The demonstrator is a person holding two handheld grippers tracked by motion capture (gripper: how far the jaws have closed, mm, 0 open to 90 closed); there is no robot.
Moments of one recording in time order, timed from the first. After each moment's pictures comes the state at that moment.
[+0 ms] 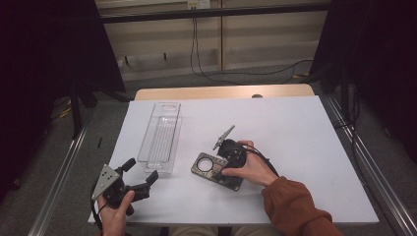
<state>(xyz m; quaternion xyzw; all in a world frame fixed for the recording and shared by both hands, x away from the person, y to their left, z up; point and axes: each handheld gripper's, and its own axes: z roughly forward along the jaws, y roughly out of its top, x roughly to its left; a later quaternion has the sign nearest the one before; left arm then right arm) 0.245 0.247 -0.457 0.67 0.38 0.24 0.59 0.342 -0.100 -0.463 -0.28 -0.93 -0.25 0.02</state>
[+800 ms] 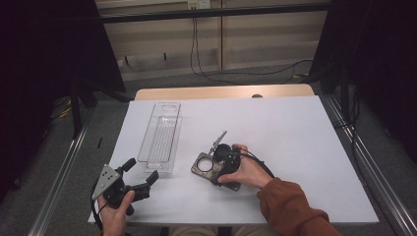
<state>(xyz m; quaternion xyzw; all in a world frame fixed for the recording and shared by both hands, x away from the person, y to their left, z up) 0.244 0.246 -0.456 0.67 0.38 0.24 0.59 0.336 -0.085 -0.470 -0.27 -0.94 -0.21 -0.02</state>
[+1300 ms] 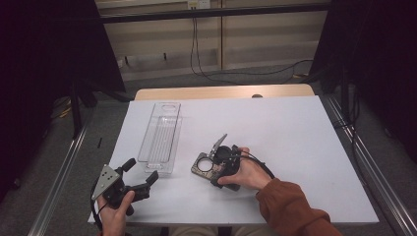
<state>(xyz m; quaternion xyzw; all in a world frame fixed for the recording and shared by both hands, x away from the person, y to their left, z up) 0.244 0.247 -0.456 0.67 0.38 0.24 0.59 0.331 -0.087 -0.473 -0.26 -0.94 -0.22 -0.04</state>
